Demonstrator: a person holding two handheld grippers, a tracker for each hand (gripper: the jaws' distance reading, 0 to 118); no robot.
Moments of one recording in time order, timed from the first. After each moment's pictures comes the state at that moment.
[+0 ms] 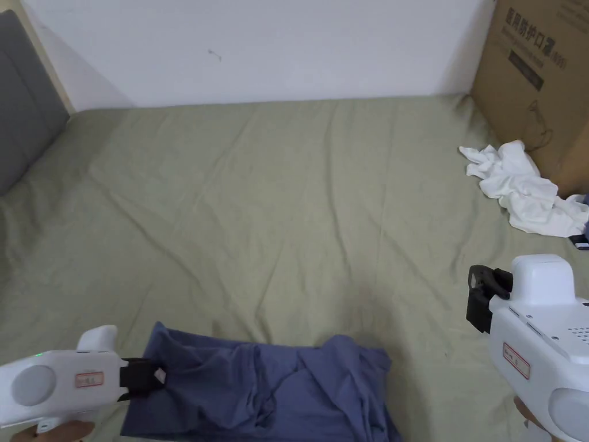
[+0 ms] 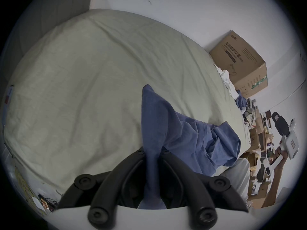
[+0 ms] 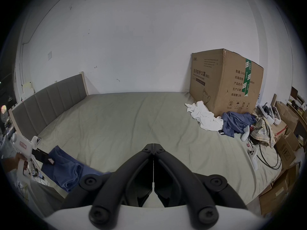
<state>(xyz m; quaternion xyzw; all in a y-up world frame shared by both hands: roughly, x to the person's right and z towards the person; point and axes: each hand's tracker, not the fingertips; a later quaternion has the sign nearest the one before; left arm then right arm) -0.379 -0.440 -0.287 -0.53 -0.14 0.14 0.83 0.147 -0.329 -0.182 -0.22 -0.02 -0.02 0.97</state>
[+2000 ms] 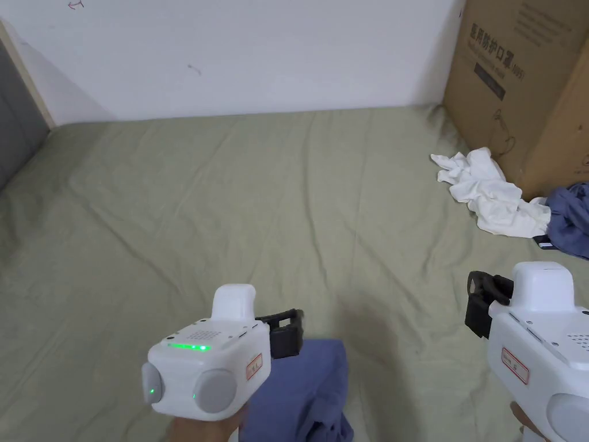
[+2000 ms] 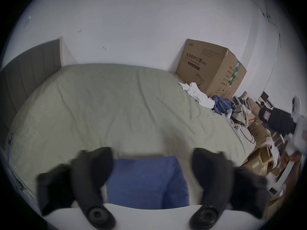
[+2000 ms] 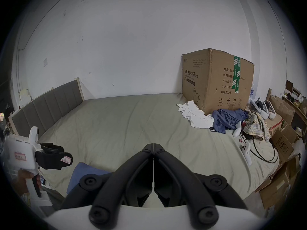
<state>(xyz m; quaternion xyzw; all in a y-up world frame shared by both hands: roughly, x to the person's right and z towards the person) -0.143 -0.387 -0.243 -0.33 -0.20 0.04 0.92 0.177 -0.322 -0.147 -0.21 -0.05 -0.04 0.98</state>
